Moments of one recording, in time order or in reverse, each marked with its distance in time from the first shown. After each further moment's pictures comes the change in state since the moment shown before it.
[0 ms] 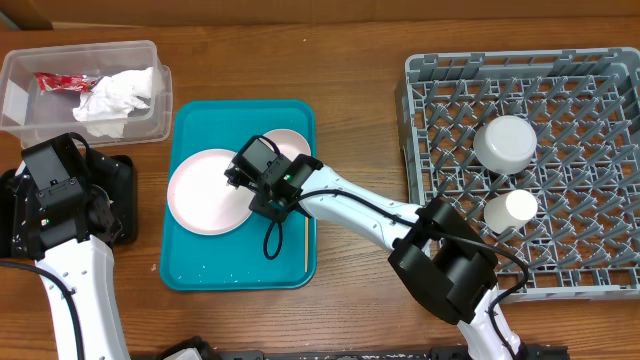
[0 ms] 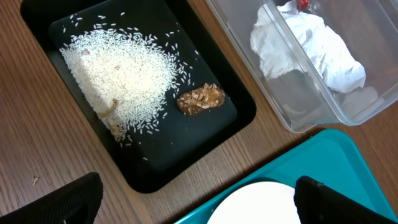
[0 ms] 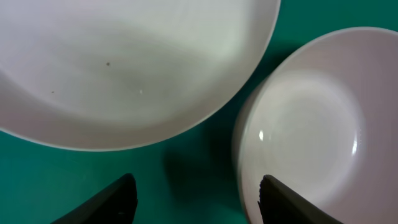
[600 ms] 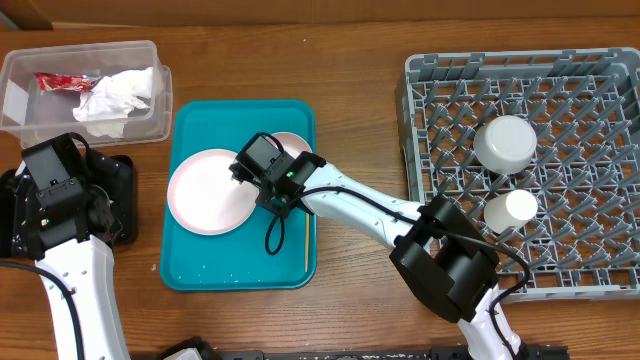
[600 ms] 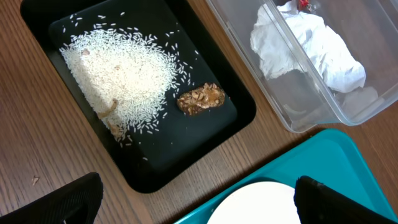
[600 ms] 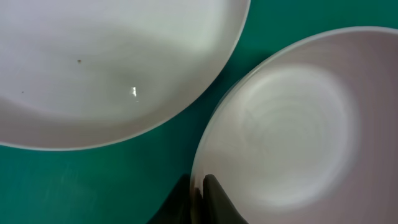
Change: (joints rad) left arm 0.000 0.000 0.000 0.000 0.000 0.000; right arm -0.012 0.000 -0.003 -0.004 0.021 0.032
